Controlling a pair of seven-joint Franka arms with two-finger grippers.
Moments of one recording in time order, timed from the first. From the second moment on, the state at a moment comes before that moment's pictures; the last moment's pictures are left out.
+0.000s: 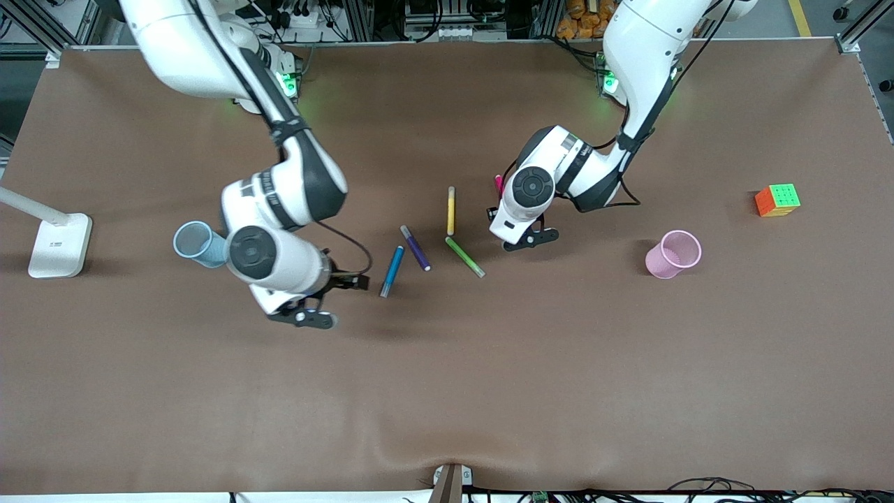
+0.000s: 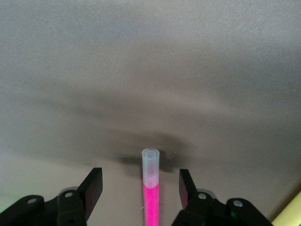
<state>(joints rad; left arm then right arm) -0.47 0.53 -0.24 -2.00 -0.05 2.26 -0.89 0.46 0.60 -0.02 -1.49 0.15 1.98 0.53</state>
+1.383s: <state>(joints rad) -0.49 0.55 -0.24 -1.99 -0.05 2.29 -0.90 0.55 0.72 -0.03 -1.50 0.13 2.17 0.58</state>
